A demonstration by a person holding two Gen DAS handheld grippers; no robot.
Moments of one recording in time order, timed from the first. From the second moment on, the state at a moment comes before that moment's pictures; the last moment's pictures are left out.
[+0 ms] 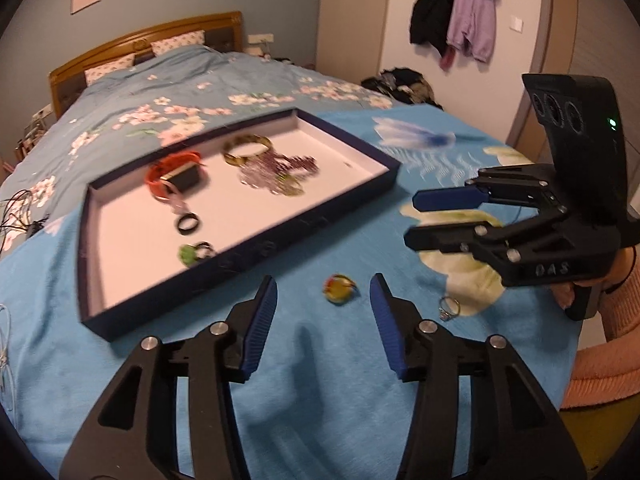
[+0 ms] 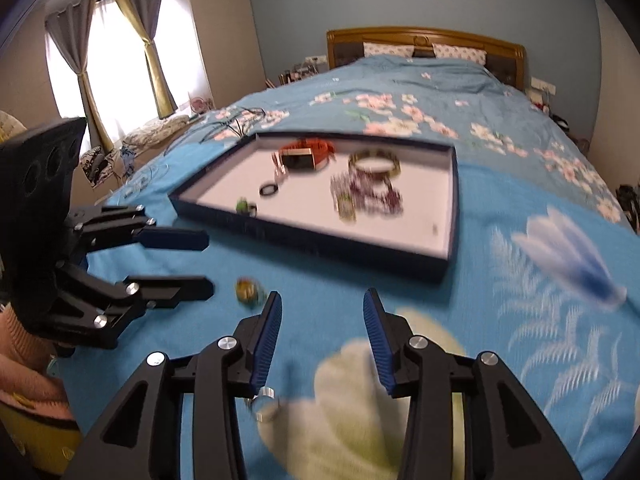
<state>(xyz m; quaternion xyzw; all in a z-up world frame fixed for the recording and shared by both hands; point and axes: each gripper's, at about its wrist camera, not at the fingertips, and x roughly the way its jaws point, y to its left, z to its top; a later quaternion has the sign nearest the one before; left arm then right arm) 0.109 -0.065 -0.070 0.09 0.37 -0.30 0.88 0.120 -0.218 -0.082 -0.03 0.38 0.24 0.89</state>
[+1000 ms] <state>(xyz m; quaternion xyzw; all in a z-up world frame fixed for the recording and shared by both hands) 0.131 -0.073 -0.087 0.07 0.41 -0.27 0.87 0.071 -0.204 -0.100 -0.06 0.41 0.26 0.87</state>
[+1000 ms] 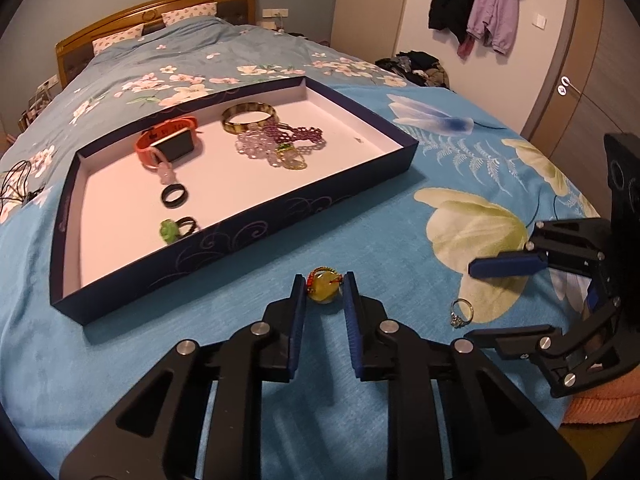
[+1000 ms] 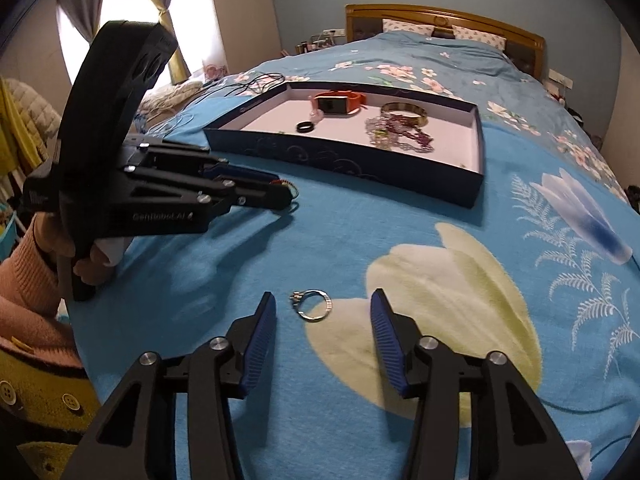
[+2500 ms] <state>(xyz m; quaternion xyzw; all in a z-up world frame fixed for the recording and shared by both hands) 0.119 -0.028 -0.046 0.04 0.36 -0.23 0.91 0.095 -0.197 -0.063 -0.06 0.34 0.25 0.91</state>
